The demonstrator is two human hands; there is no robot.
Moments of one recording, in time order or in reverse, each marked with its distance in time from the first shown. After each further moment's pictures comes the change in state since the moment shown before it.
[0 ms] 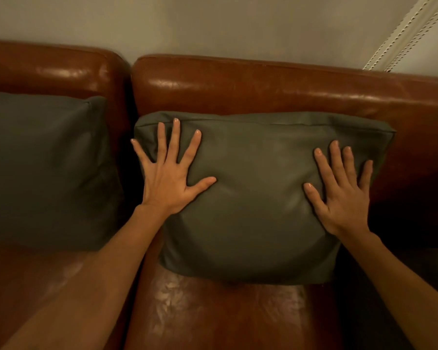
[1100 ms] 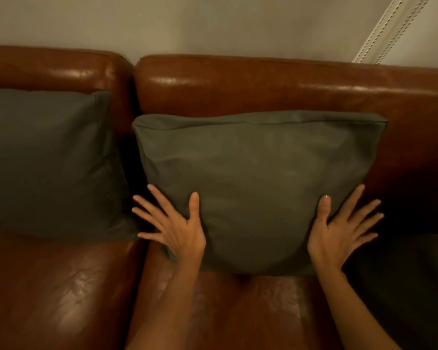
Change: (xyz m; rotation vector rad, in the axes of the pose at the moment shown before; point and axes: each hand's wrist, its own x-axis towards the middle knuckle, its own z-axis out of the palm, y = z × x) left_hand -0.094 0.086 0.030 -0.529 0.202 -0.965; right_hand -0.083 -0.035 0.022 0.381 0.107 0.818
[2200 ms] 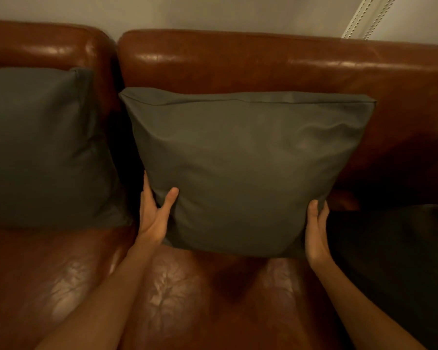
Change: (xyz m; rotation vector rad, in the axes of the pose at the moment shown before) left_hand 0.040 -0.059 -0.023 -0.355 -0.472 0.087; right_hand -0.034 0.040 -0.006 0.593 -0.431 0.242
